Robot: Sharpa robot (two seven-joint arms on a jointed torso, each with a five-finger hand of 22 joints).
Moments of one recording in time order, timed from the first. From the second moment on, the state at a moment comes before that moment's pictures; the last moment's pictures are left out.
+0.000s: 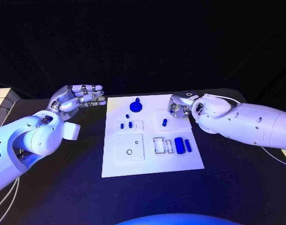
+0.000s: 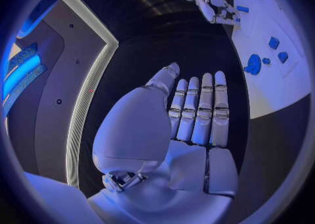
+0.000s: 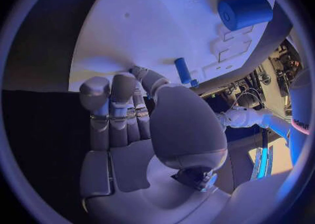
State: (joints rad) left arm 1.02 -0.85 0.24 1.49 -0.27 -0.18 0.31; left_hand 1.45 -0.08 0.12 -0.02 0.32 1.07 0.15 0.06 0.06 1.13 0.13 0.06 0.06 1.15 0.11 0.06 0.07 0.11 1.08 0.15 0.07 0.12; right arm 1.20 -0.80 -0.10 1.28 -1.67 -0.28 -0.13; right_hand 1.33 -0.07 0.39 -0.09 0.28 1.20 0.12 0.06 0.08 1.21 0.07 0.06 0.06 1.43 -0.03 0.97 0.50 0.15 1.41 -0.04 0.86 1.16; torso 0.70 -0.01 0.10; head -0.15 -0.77
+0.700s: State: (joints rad) left arm 1.02 -0.85 0.24 1.48 -0.27 -0.19 0.30; left_hand 1.45 -0.08 0.13 -0.02 0.32 1.07 0.15 0.06 0.06 1.12 0.14 0.06 0.06 1.15 0.11 0.06 0.07 0.11 1.08 0.15 0.08 0.12; right arm 1.19 -0.84 -0.10 1.34 -1.67 -0.37 -0.15; right_hand 1.32 -0.06 0.46 -0.13 0.25 1.21 0.11 0.06 0.11 1.23 0.07 0.06 0.06 1.43 -0.03 0.99 0.50 0.13 1.44 -0.05 0.81 1.28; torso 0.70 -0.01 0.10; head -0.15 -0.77
